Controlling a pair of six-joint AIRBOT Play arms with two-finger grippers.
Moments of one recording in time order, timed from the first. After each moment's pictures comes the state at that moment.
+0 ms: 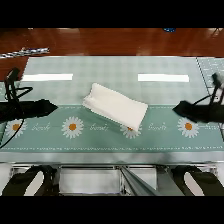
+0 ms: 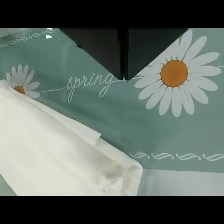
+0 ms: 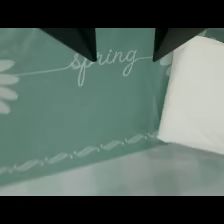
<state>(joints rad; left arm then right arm) 0.12 -0.73 0.72 0.98 -1.15 -1.37 -0.11 -0.73 0.66 -1.22 1.10 1.74</state>
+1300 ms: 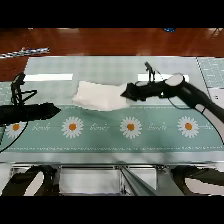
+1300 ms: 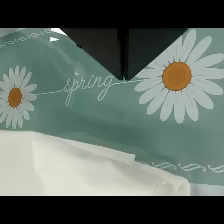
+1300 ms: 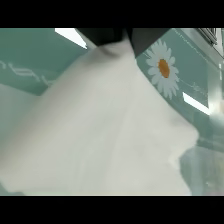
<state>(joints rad) 0.10 -0.74 0.66 0.97 -1.11 -1.38 0.29 -1.44 1.13 -0.58 0.92 1.37</state>
